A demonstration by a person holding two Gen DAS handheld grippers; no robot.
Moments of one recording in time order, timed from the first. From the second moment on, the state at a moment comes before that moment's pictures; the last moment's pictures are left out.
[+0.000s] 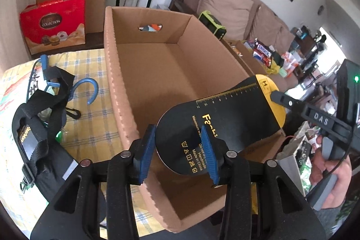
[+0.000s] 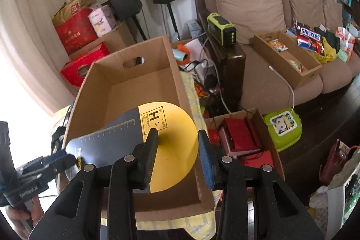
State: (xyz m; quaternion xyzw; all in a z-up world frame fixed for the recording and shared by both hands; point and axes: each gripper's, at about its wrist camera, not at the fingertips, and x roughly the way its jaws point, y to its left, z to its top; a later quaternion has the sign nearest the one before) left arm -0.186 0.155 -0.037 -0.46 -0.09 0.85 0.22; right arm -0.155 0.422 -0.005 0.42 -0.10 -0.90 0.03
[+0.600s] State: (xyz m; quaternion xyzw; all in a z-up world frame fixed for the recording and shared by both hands) left arm -0.174 0.167 -0.035 -0.46 -0.06 0.85 0.23; right arm -0.193 0.423 -0.014 0.42 -0.10 -0.90 0.03
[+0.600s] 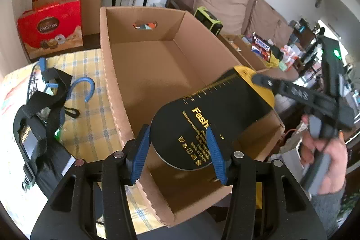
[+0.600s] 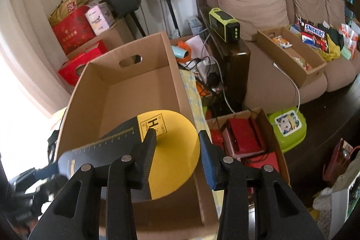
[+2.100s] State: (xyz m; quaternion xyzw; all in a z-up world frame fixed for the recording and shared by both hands) left arm -0.149 0.142 -0.006 -0.43 -0.06 0.87 0.23; right arm -0.223 0.362 0.004 0.41 -0.02 -0.91 0.08
